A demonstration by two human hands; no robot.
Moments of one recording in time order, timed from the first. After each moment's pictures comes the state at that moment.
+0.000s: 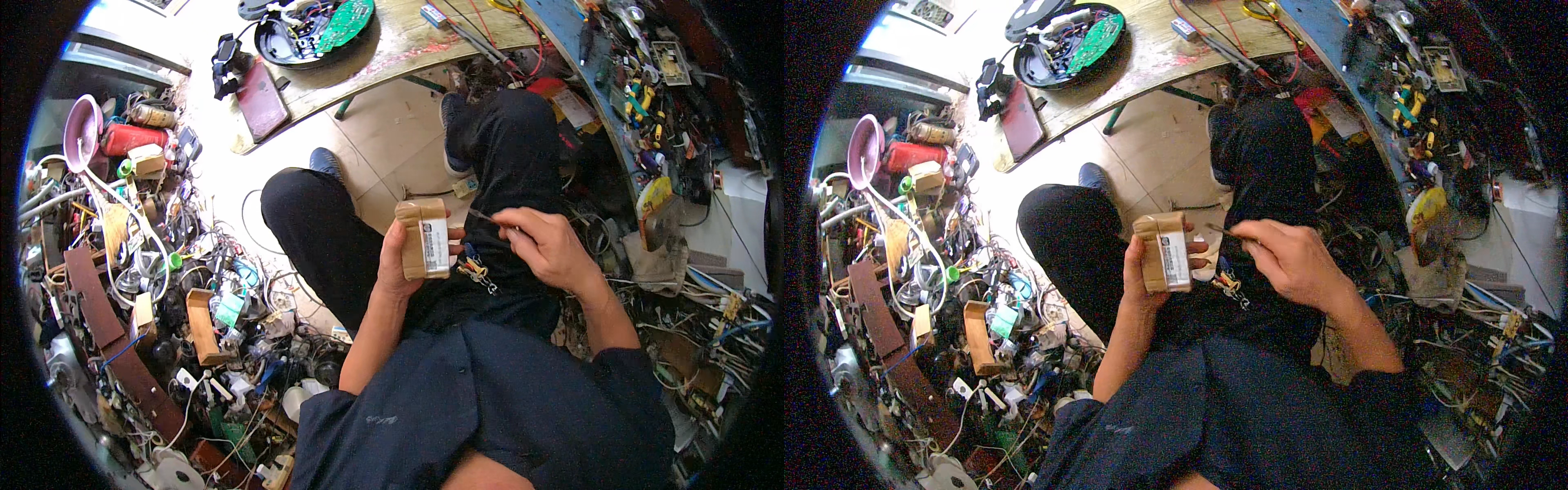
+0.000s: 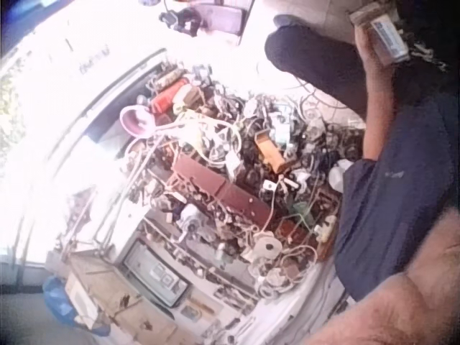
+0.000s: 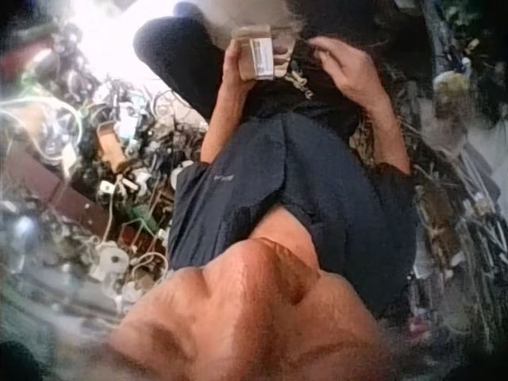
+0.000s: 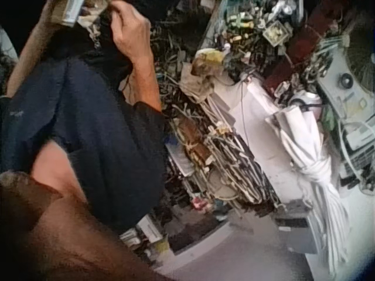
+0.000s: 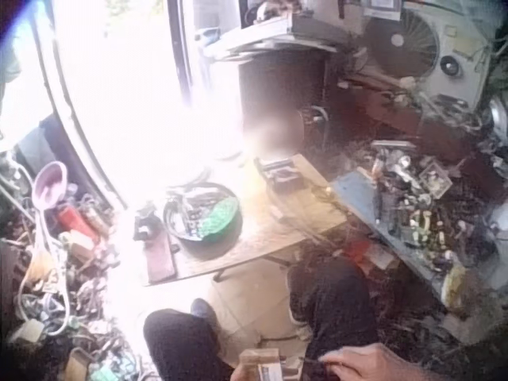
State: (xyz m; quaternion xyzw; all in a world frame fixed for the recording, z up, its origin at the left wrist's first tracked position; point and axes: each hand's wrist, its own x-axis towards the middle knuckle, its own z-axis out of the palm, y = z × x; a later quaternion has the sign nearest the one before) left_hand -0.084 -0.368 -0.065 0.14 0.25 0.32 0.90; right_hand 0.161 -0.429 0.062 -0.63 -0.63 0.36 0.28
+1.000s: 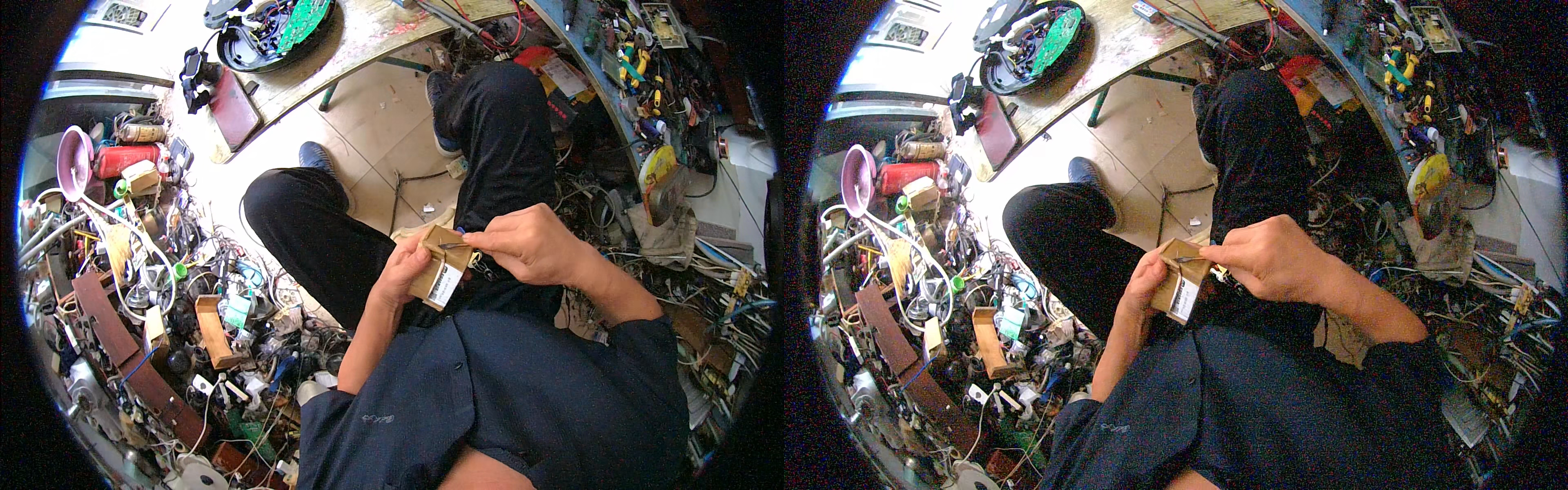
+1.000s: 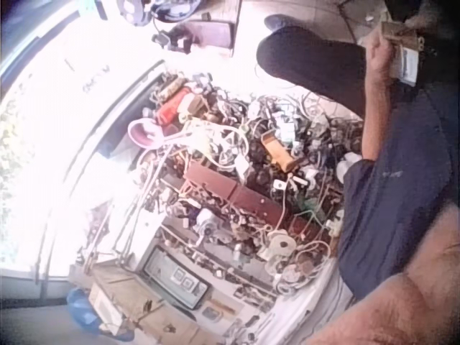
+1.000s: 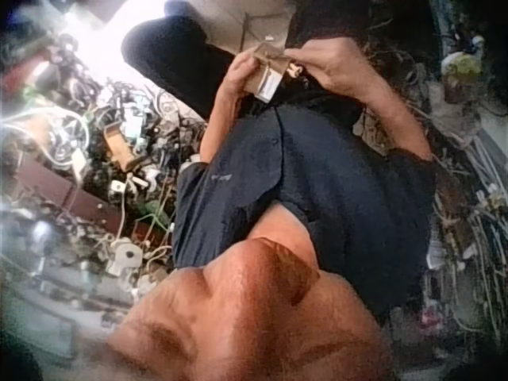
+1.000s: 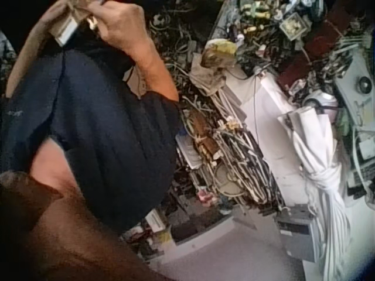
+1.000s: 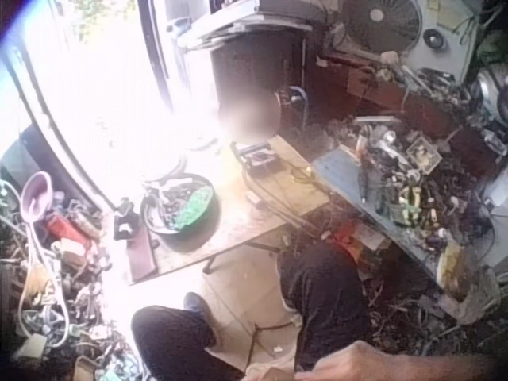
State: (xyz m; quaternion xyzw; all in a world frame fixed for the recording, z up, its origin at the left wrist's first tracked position) left_hand -0.089 -0.386 -0.051 0.24 0.25 0.16 0.92; right_hand 0.170 -0.436 0.038 -0.50 -0.77 0.31 0.23
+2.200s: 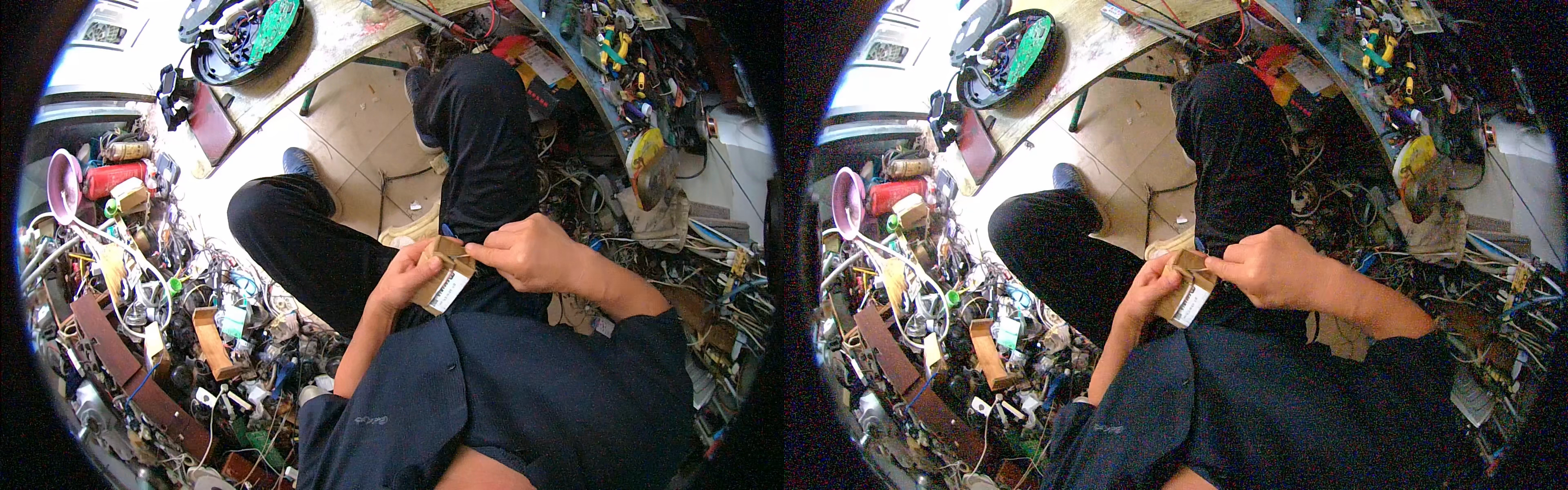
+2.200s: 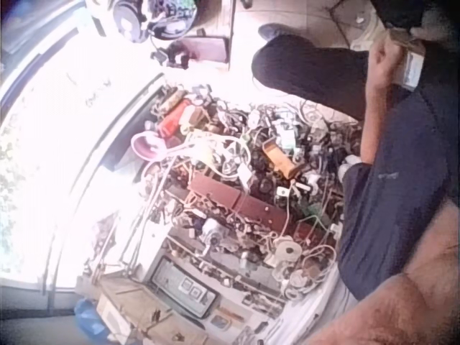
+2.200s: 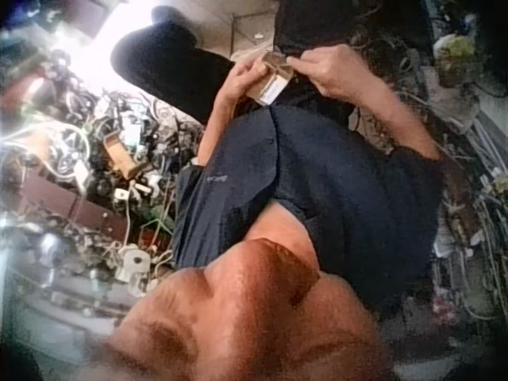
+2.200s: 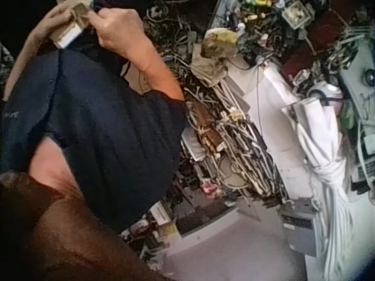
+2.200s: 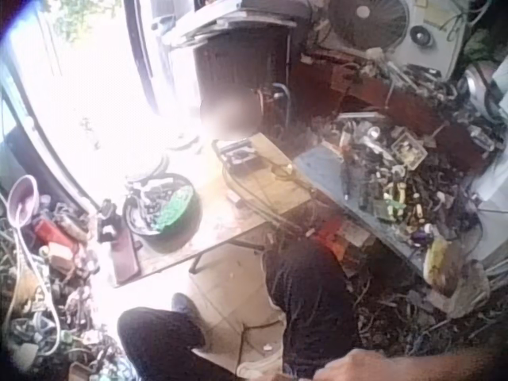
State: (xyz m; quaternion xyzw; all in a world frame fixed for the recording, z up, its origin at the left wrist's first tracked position) left_hand -0.079 -0.396 -0.054 0.30 0.25 0.07 0.92; right_hand 0.180 -0.462 0.045 -0.50 -0.81 0.28 0.12
